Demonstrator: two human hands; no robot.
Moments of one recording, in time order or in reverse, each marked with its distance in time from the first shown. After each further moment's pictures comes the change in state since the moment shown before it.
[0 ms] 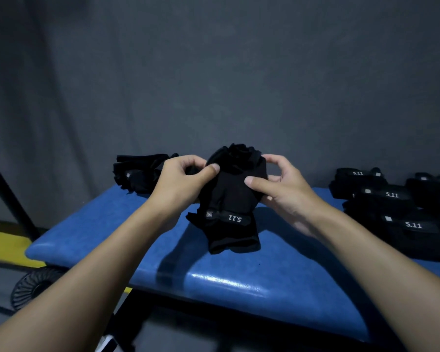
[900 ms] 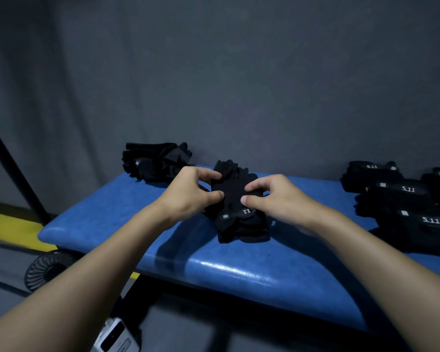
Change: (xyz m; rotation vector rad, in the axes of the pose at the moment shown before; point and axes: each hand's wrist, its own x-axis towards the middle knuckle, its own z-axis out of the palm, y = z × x) left_hand -0.001 -0.034 -0.016 0.452 -0.160 -0.001; right_hand -0.002 0.019 0.011 -0.760 -0.099 0.077
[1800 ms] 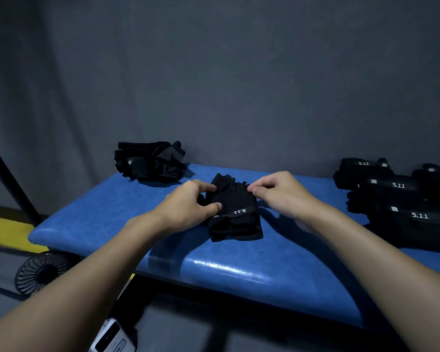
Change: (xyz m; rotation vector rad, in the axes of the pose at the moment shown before) left_hand 0.005 -0.024 0.015 0.272 -0.099 -0.036; right_hand 0.000 0.008 -0.009 0.009 0.113 0.064
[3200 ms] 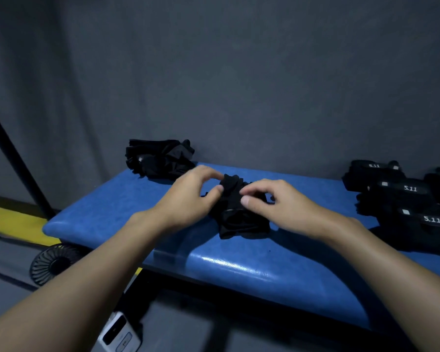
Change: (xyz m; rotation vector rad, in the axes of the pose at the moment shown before) left_hand -0.012 0.005 -0.012 0.003 0.180 0.220; right_hand -0.005 0.008 0.004 -0.171 -0.173 -0.375
